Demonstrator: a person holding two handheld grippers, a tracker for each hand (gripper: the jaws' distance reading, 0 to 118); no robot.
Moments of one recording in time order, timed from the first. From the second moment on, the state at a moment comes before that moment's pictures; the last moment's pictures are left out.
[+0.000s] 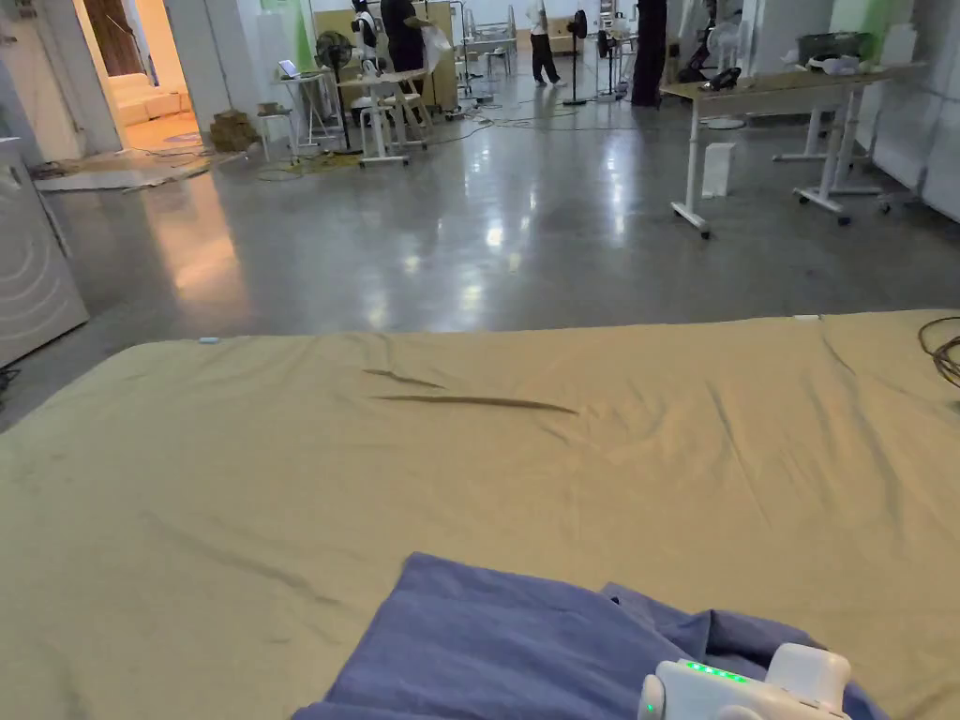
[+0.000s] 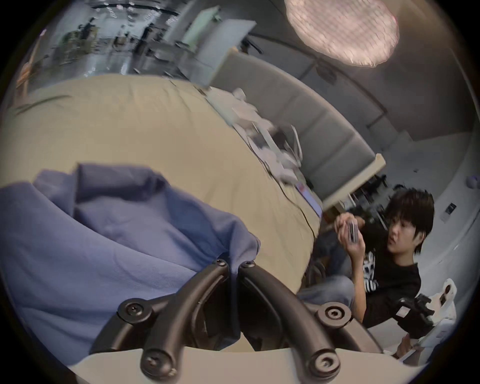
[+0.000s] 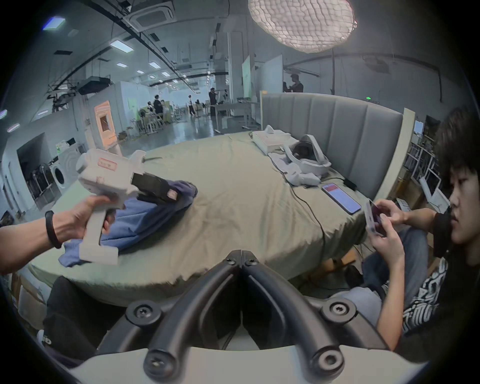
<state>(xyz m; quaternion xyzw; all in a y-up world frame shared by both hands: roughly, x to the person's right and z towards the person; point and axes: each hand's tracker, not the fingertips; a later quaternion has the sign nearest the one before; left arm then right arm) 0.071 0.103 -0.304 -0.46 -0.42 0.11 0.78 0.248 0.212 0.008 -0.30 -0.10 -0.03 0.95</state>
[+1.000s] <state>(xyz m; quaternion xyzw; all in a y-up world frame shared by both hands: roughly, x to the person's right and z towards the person) -0.240 0.332 0.022 -0.03 -0.01 0.01 1.00 0.136 0.294 -0.056 -0.06 0.11 0.01 0.99</state>
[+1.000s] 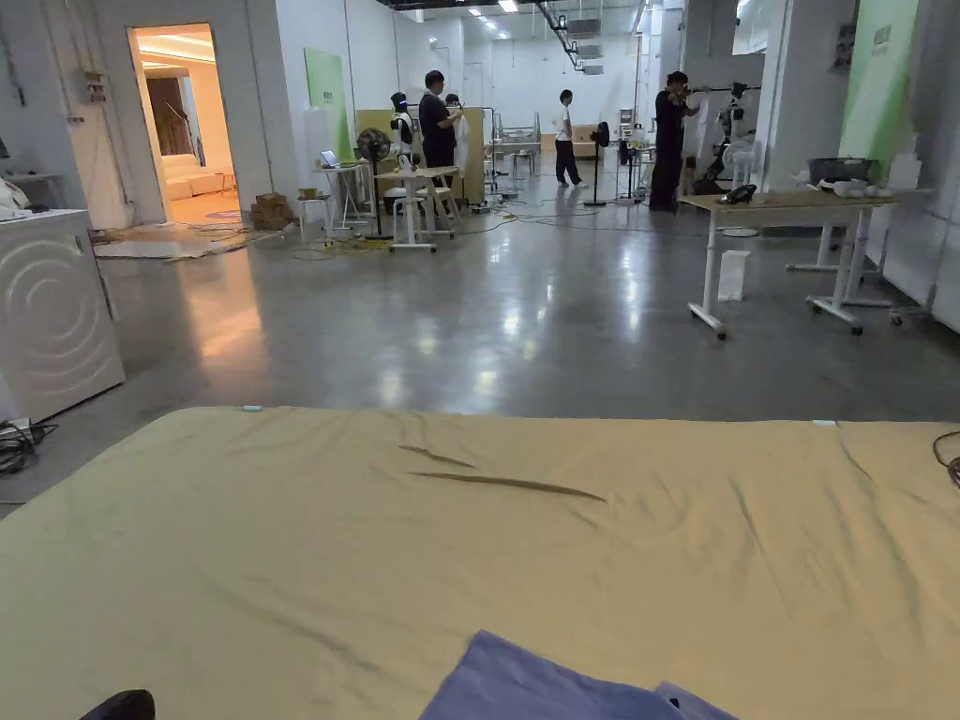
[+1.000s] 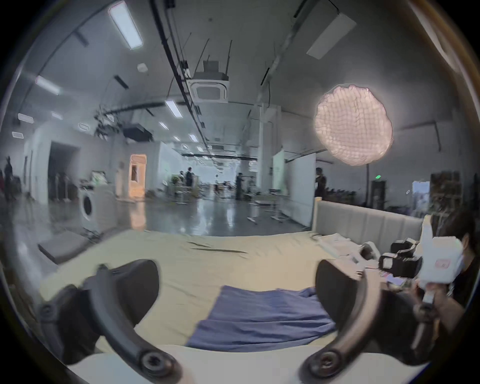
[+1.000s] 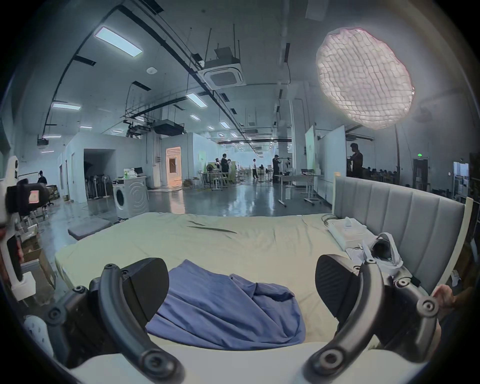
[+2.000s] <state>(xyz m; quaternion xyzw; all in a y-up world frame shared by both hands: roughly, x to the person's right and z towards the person) -0.255 0.282 -0.152 -0.19 -0.07 0.06 0.98 0.158 0.252 -0.070 -0.17 0.07 -0.06 0.98</state>
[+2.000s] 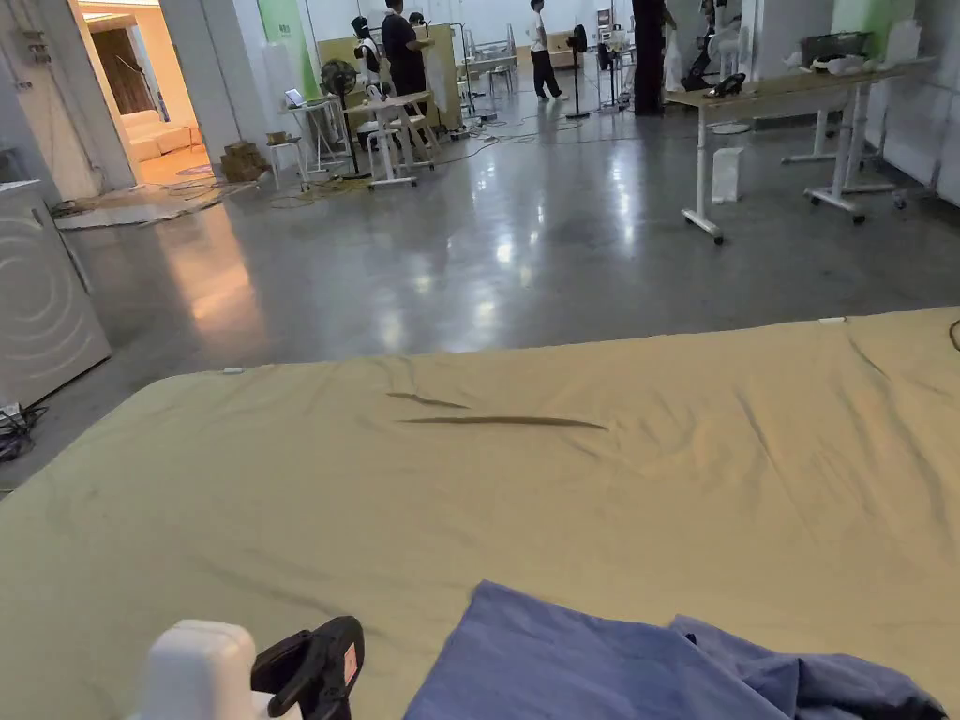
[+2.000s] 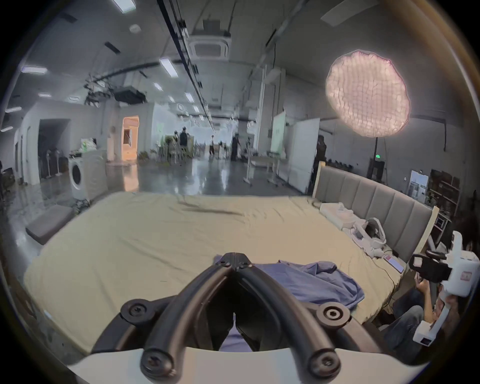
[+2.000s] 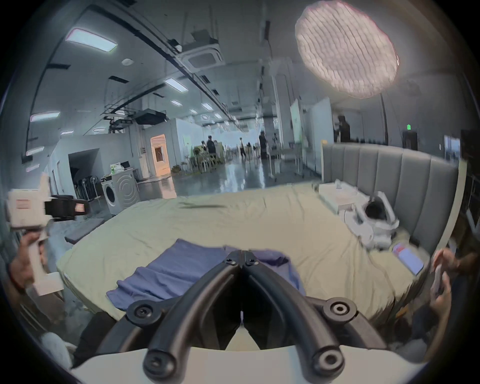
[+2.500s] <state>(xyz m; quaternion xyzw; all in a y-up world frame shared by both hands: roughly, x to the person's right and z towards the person) -0.264 0.076 -0.502 -0.49 -0.05 0.08 0.87 0.214 0.184 -0.132 -0.30 0.02 -0.14 0.94</state>
